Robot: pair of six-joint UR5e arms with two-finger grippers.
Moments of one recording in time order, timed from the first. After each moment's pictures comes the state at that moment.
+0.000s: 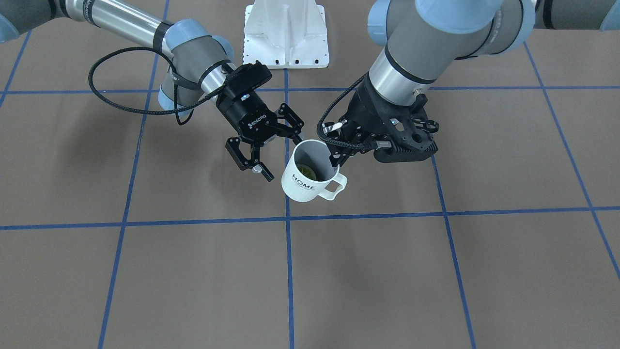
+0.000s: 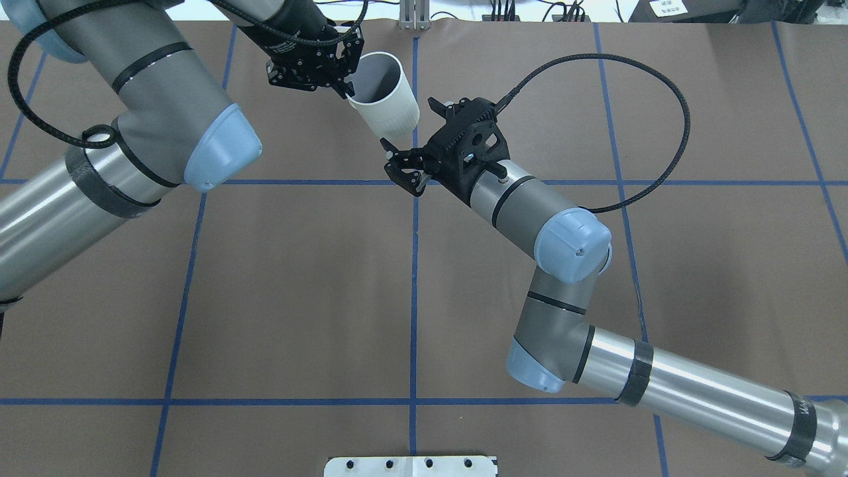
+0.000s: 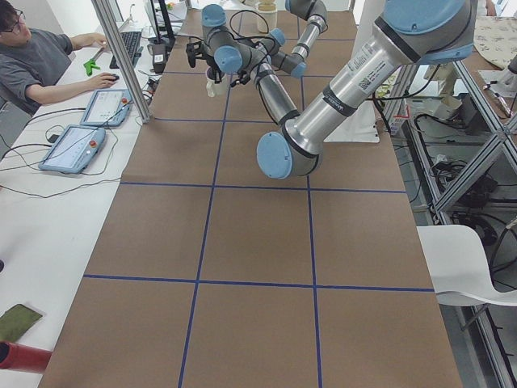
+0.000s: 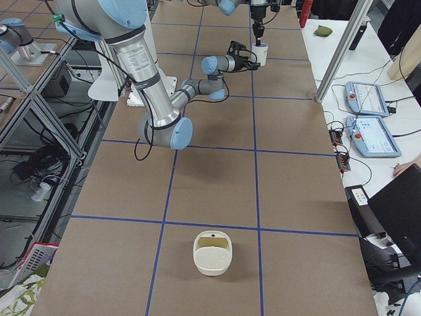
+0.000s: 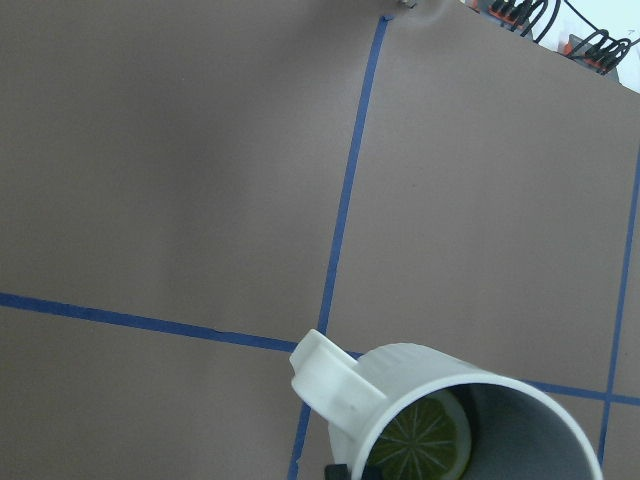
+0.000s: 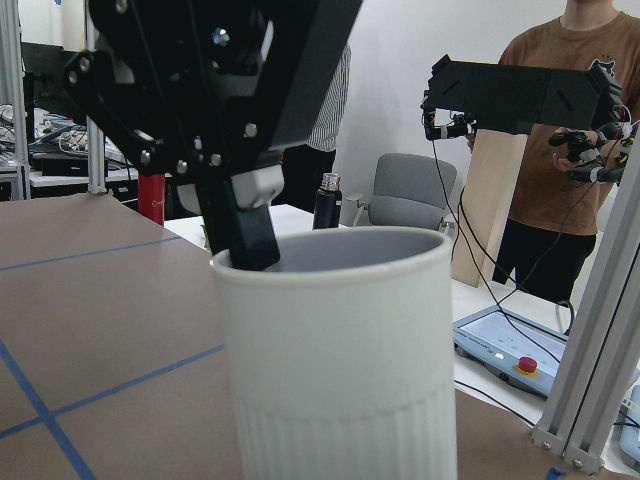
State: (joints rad) left arm -0.90 -2.41 -1.64 -1.68 -2.23 -1.33; right arm 0.48 -0.94 1.45 -0.29 1.19 0.37
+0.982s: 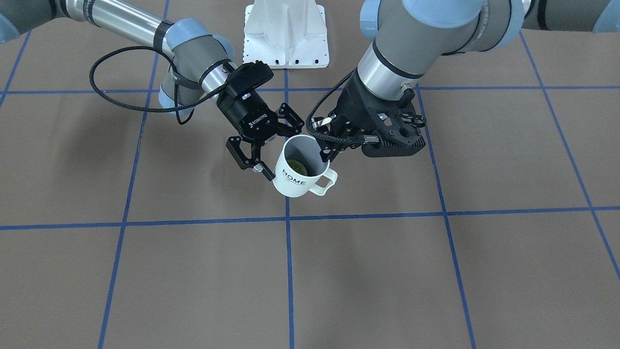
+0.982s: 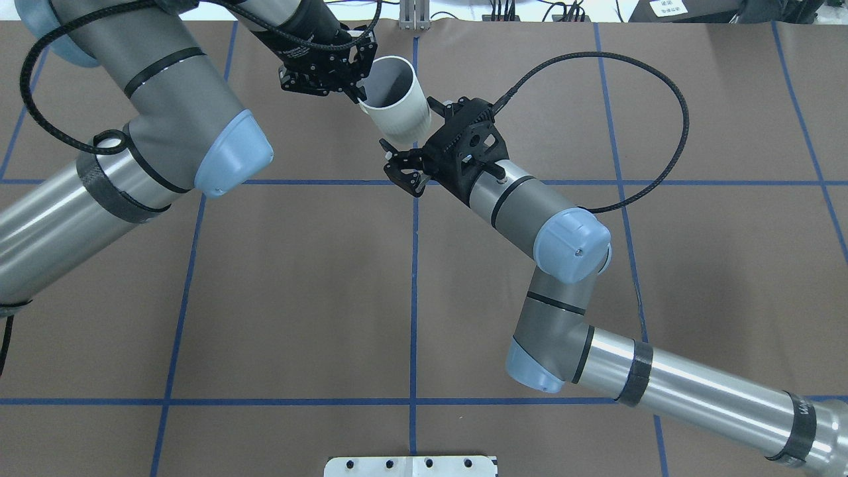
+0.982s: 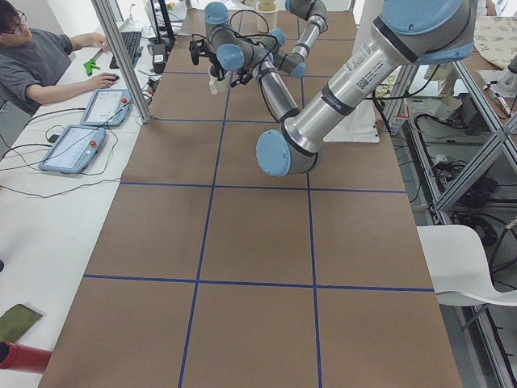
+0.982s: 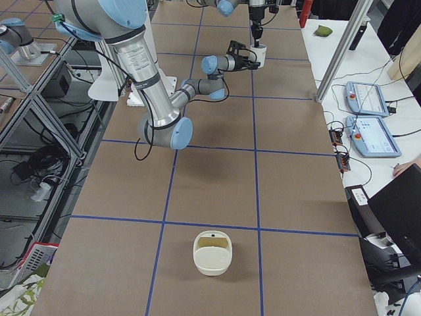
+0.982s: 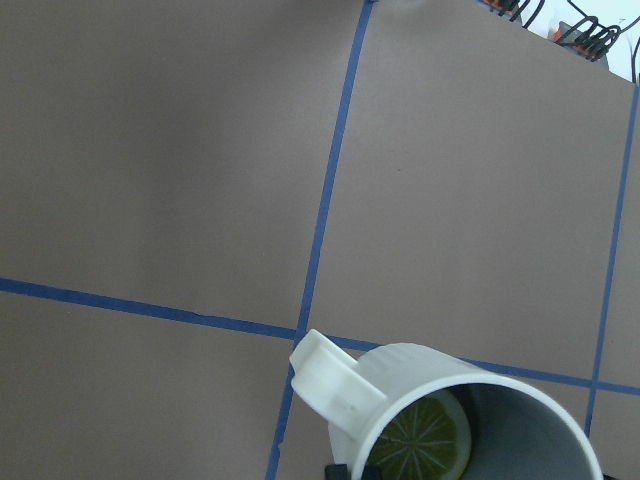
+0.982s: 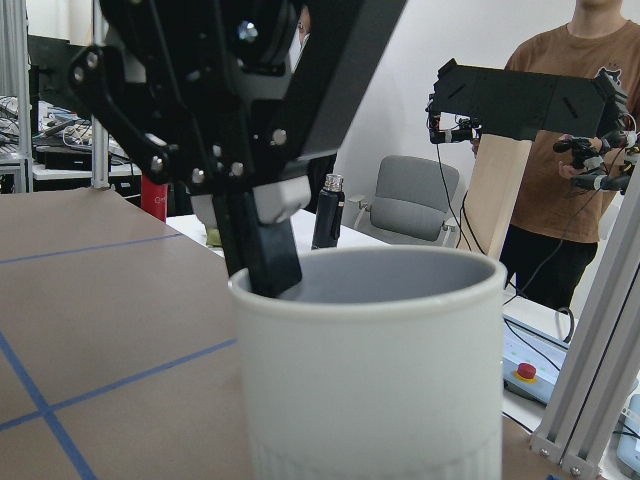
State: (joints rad) left arm -0.88 -2.43 -1.64 -1.68 -2.23 -1.36; right arm 0.48 -0.94 1.45 -0.30 1.19 0.35
